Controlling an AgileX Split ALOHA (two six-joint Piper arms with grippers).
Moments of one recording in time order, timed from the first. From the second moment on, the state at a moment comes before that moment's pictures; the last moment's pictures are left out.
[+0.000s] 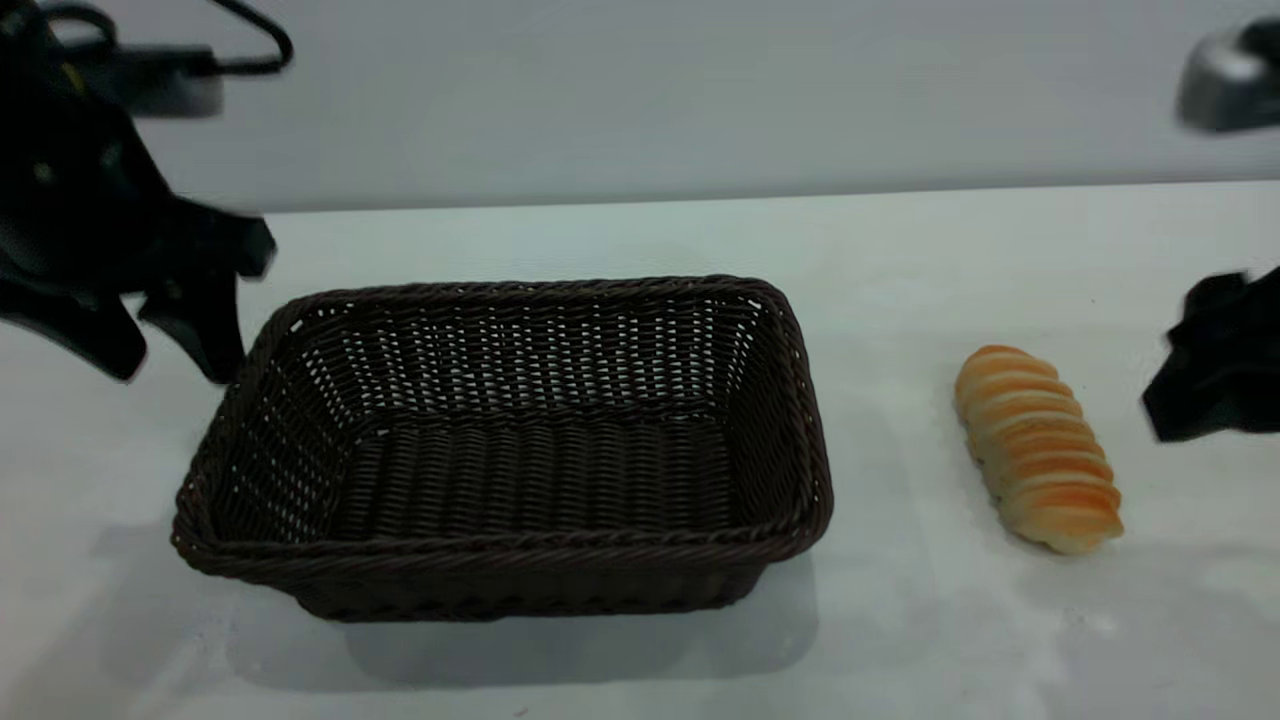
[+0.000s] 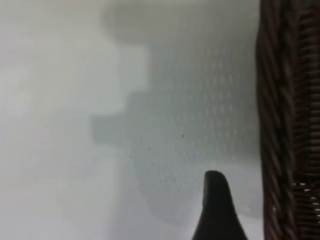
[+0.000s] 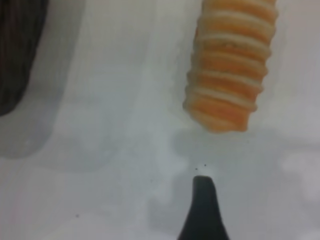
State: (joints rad) left arm -0.21 1.79 -1.00 0.04 0.51 -0.18; right arm 0.27 1.51 -0.53 -0.03 0.11 0.12
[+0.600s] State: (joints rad) left arm -0.21 1.50 -1.00 0.04 0.54 -0.18; right arm 0.27 1.94 -0.81 -0.01 0.06 0.11
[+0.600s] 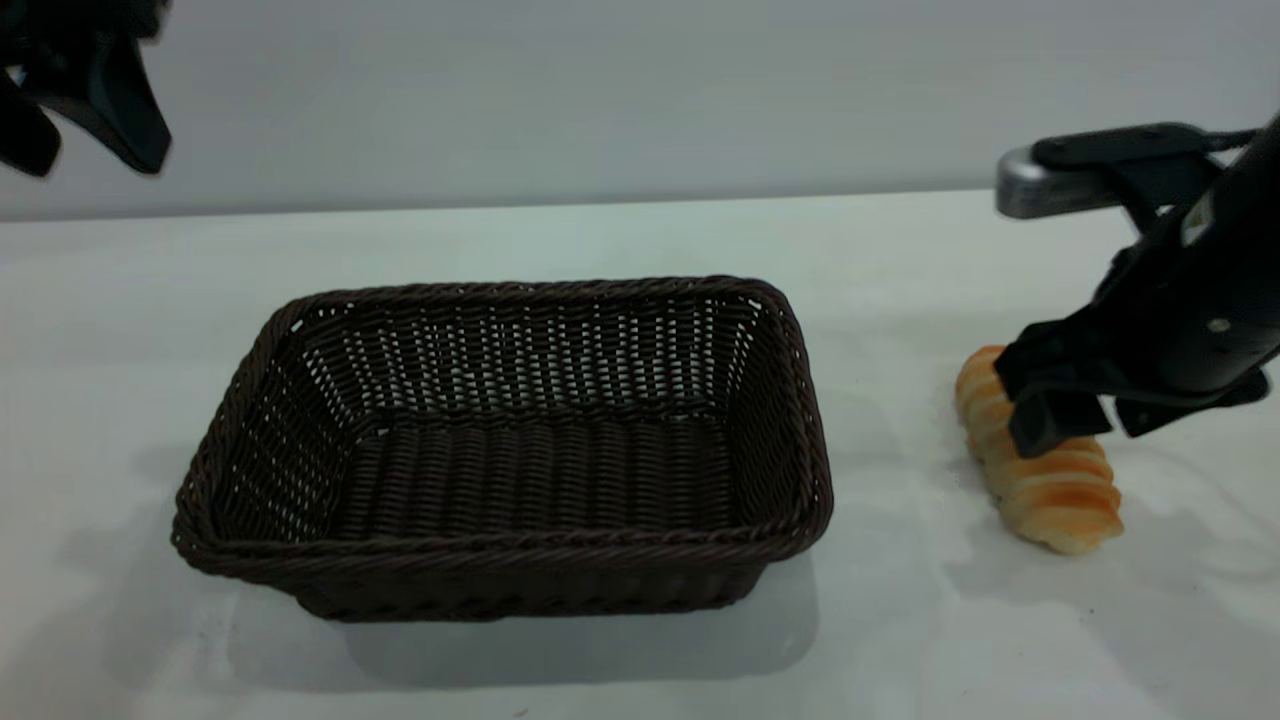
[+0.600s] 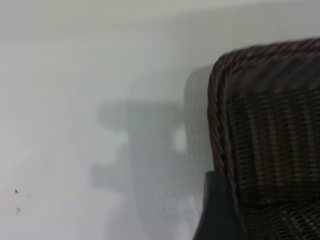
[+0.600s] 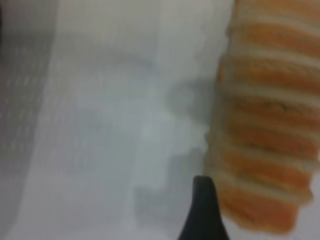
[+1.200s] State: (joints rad) left arm -0.21 1.44 -1.00 0.04 0.54 -0.18; right arm 0.22 2.12 -0.97 -0.01 0.13 0.11
